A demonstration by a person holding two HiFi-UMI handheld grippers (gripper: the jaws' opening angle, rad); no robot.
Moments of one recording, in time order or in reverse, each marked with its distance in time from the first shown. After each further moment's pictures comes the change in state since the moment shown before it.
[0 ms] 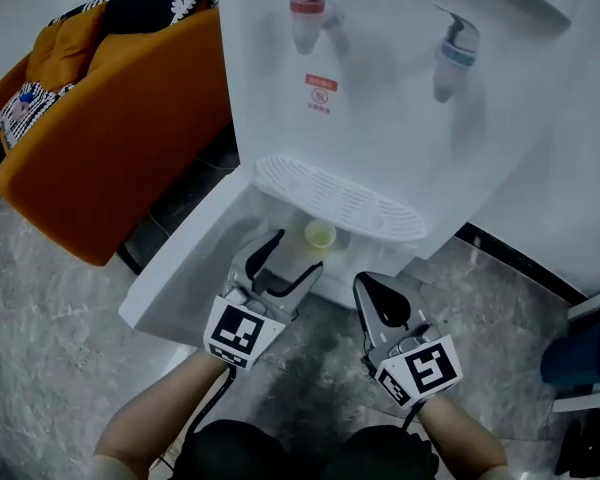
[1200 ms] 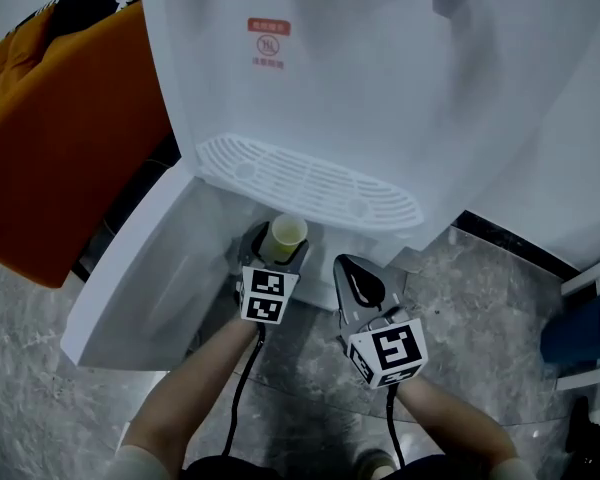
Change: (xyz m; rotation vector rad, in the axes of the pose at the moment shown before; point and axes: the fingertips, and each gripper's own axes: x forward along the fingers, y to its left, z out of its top) left arm 0.127 0.019 -0.197 -0.106 0.242 0.141; right arm 0.033 -0.056 -0.093 -0.042 0.050 -0.197
